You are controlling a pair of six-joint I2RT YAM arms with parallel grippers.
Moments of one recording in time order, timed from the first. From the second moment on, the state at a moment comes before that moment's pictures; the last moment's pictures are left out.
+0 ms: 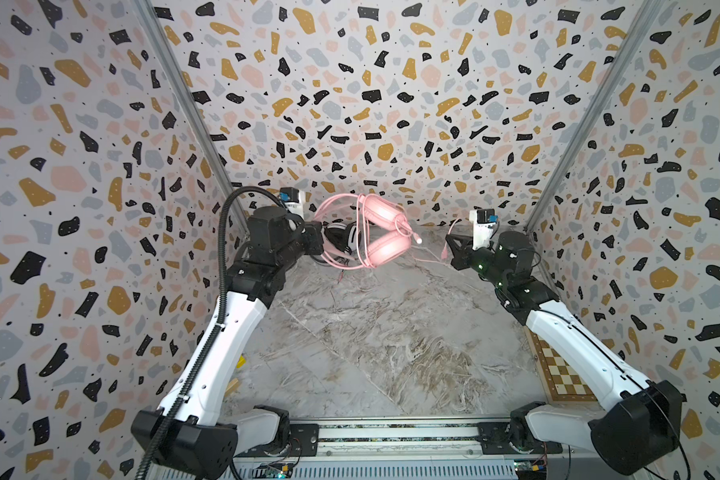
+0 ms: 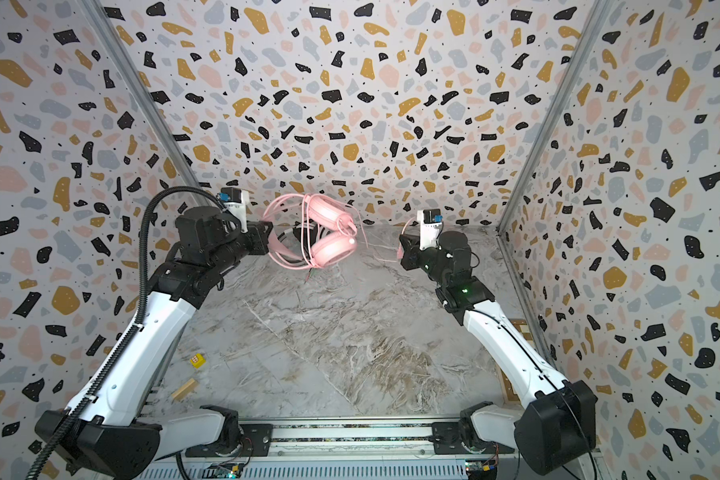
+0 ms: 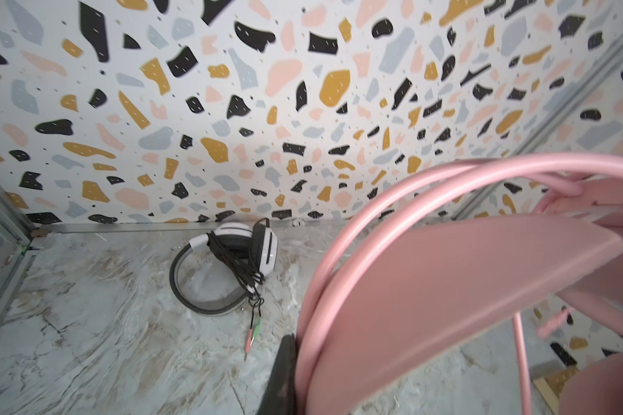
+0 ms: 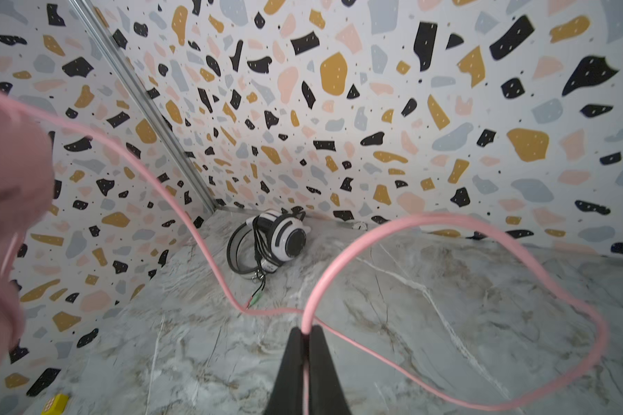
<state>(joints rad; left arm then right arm) -0.22 1.27 1.43 -0.45 0.13 -0.28 0.38 1.21 1.03 0.00 -0.23 0.25</state>
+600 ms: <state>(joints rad) -0.31 1.48 1.55 -0.31 -0.01 -0.50 0.74 1.14 1.17 -0.26 -0.28 0.20</state>
